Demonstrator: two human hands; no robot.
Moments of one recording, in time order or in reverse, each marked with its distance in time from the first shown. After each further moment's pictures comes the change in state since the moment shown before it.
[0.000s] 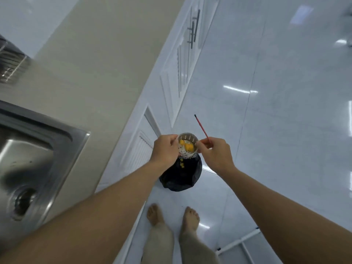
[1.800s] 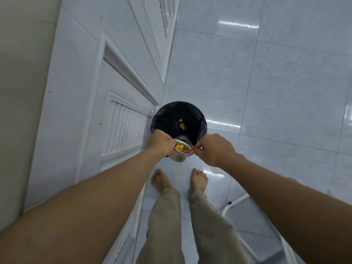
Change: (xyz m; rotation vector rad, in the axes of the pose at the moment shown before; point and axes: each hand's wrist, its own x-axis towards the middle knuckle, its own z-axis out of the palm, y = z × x) left_hand 0.047 -0.144 0.088 0.256 -0.308 -0.411; right_hand 0.014 0.129 0.098 -0.601 -0.453 0.023
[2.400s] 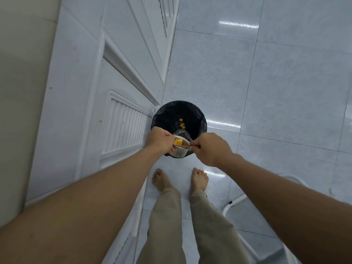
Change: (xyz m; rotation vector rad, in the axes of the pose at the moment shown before) left_hand -0.004 0.002 -0.001 -0.035 0.024 0.040; right_hand -0.003 -0.003 0.006 0.043 0.033 -0.082
